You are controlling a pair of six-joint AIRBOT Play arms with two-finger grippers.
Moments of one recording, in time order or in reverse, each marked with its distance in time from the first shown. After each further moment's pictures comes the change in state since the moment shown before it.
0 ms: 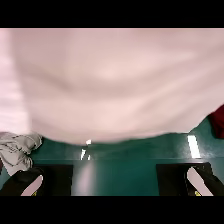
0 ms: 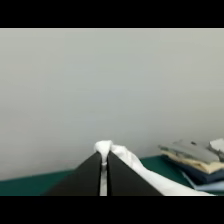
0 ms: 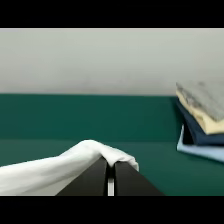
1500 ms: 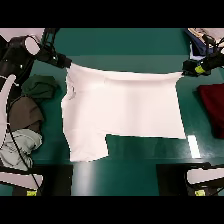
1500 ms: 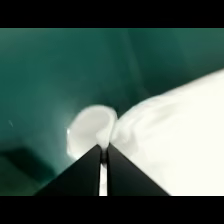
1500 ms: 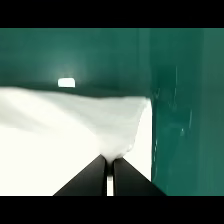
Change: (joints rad) left arm 0.000 -0.799 -0.416 0.151 0.109 0.295; right arm 0.241 -0.726 -0.386 -0.194 -0.185 0.018
